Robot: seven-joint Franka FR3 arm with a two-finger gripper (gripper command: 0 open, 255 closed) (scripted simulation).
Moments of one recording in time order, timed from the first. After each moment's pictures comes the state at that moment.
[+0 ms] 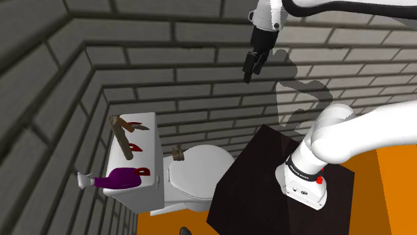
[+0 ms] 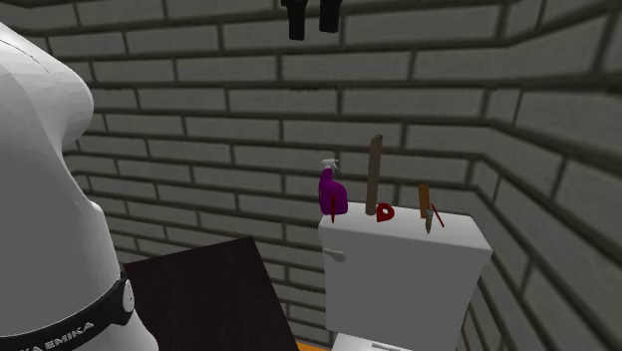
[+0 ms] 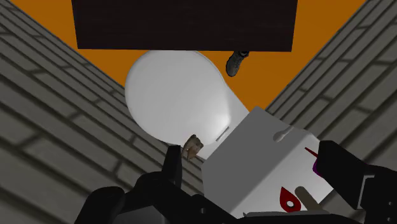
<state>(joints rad) 0.01 -0.77 0.04 -2.40 0.08 1.62 -0.01</state>
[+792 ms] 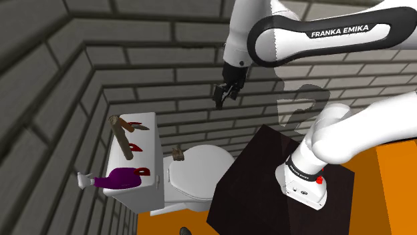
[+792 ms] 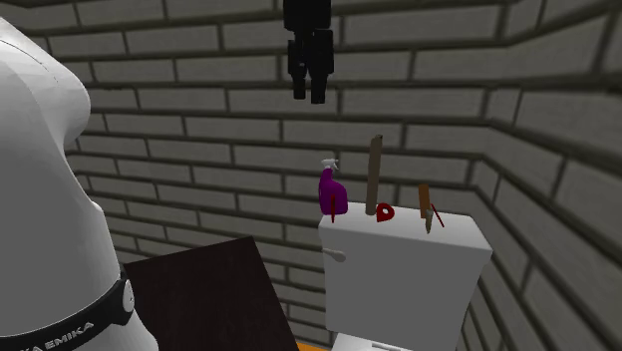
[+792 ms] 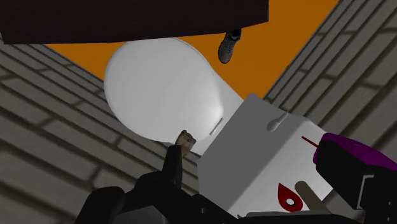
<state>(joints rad) 0.04 -0.64 0.24 -2.53 0.19 1.93 0.23</state>
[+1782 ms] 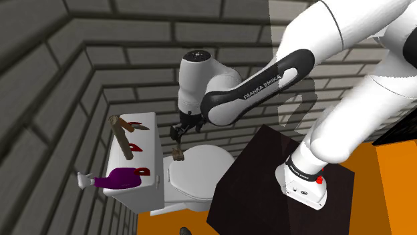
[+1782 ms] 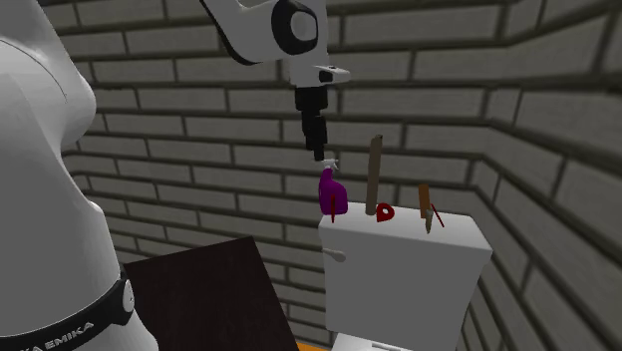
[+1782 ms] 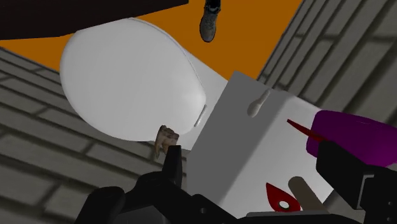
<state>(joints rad) -0.01 -0.12 0.56 -2.45 0.05 2.42 0.72</state>
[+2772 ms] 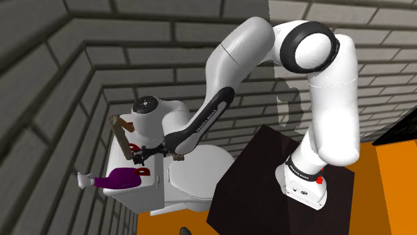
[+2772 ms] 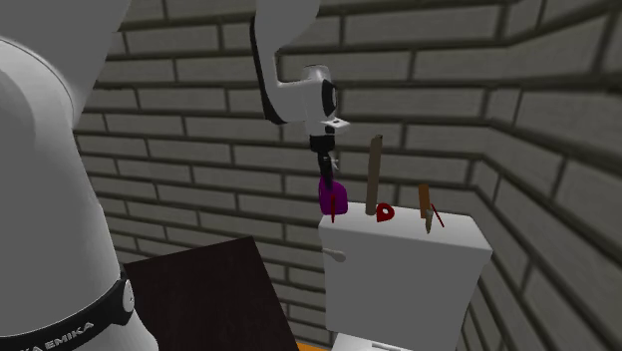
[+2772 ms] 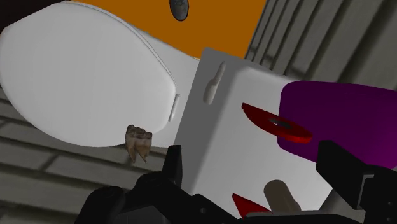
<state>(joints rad) 0.22 0.54 0.43 -1.98 -0.53 2.51 1.36</state>
